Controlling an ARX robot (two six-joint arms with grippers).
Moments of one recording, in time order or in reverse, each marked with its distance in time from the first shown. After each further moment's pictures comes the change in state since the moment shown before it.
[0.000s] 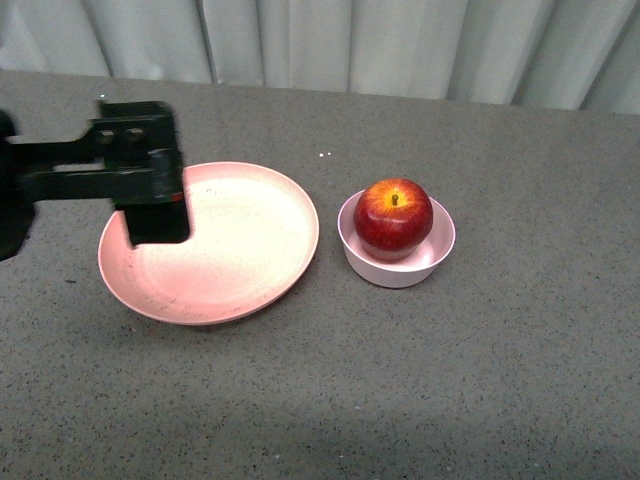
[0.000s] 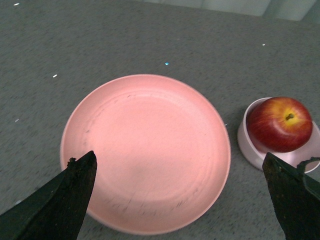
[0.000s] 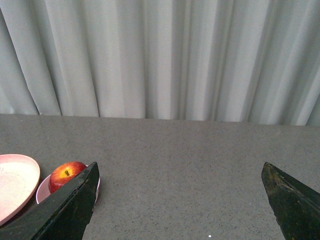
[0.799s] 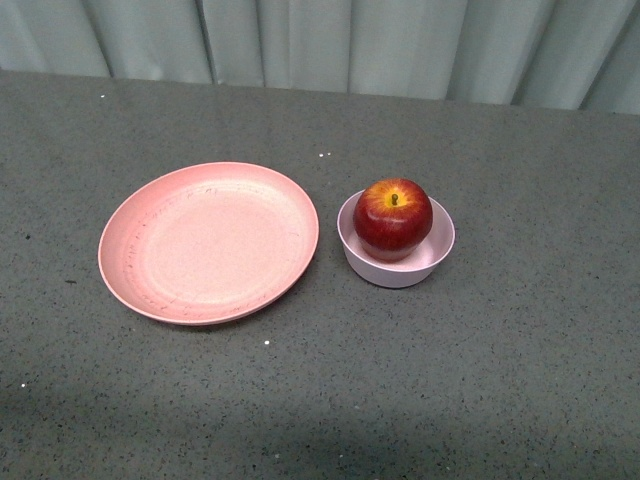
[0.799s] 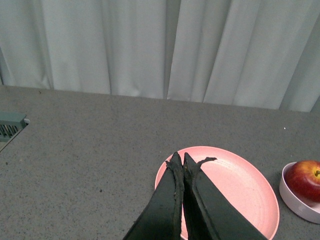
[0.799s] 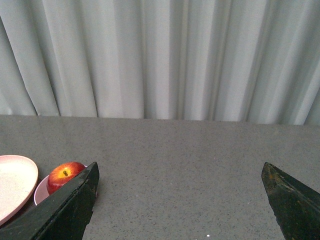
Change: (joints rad) left arm 0.280 -0.664 -0.360 0.116 0.159 0.226; right arm 0.000 0.000 0.000 -0.001 0.000 0.000
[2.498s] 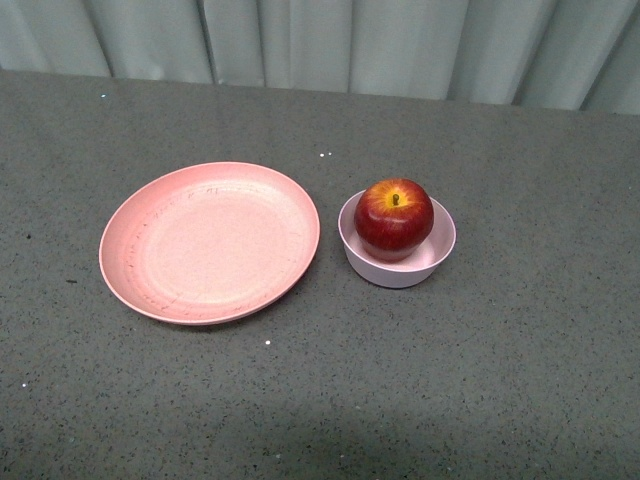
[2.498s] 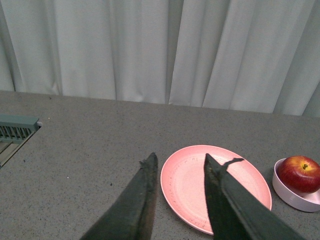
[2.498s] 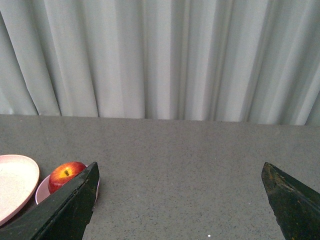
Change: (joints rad) left arm 0.118 -0.748 -0.001 -0.720 0.116 0.002; right arm 0.000 0.000 0.000 0.000 0.000 0.000
